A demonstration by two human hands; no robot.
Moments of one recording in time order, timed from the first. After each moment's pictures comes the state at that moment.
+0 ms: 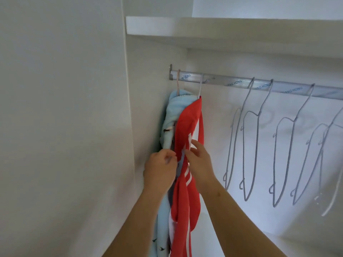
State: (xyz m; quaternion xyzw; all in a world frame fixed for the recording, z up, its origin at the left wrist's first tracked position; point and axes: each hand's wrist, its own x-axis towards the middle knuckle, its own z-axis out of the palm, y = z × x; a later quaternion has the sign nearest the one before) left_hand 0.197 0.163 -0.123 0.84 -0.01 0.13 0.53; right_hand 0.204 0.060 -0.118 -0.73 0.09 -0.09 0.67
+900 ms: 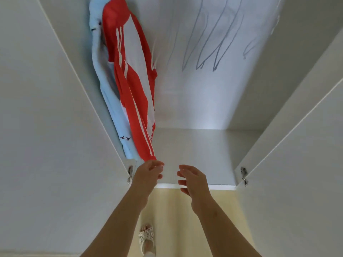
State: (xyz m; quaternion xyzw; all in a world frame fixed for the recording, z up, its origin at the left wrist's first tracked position) left_hand -0.130 0.113 -0.253 0.77 0.07 -0.22 0.59; right_hand -0.182 -0.003 -0.264 -0.59 0.36 0.02 0.72
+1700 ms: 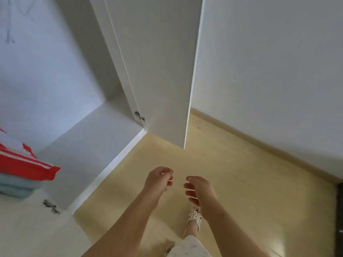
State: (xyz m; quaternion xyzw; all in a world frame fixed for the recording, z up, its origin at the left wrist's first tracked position) left_hand -0.401 0.106 -0.313 0.74 -0.23 -0.53 0.34; right_hand -0.529 0.089 -0.339 -0.28 0.66 -0.22 0.66
